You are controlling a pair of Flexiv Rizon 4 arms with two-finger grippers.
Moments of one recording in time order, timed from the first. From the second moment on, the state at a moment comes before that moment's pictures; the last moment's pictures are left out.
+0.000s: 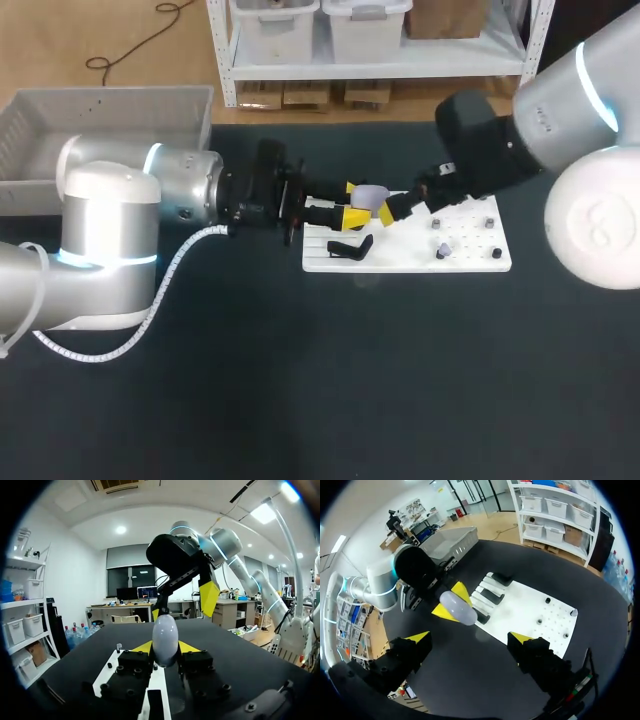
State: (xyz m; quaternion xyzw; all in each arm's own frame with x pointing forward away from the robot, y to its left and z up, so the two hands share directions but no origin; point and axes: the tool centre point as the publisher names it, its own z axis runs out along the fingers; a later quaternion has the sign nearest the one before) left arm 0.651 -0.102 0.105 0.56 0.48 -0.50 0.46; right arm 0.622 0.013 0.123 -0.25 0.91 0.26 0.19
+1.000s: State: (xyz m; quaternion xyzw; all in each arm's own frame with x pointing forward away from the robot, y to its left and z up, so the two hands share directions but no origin) left arm 0.652 -0.102 0.105 0.56 0.48 -0.50 0.46; right arm 0.655 0.021 0.114 -0.22 0.92 0.26 0.20
